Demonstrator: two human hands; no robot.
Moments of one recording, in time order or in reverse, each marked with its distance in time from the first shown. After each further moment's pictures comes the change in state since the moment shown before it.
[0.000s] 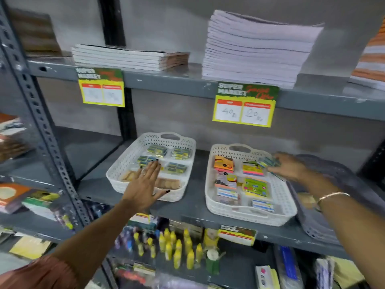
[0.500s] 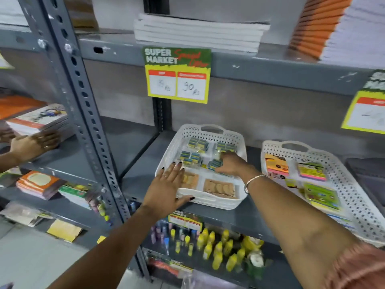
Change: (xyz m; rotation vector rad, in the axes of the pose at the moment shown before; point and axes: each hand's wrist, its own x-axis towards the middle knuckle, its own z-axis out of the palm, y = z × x) left_hand -0.016 -0.097 0.020 -0.002 -0.089 0.028; right_hand 0.089 -0.273 0.148 0.028 -0.196 -0.273
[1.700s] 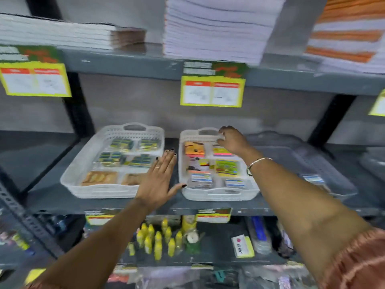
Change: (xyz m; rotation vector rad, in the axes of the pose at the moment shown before) left_hand 0.046 0.195 -0.032 -0.194 0.243 0.260; right_hand -0.140 0.199 -0.107 0.023 0.392 0.184
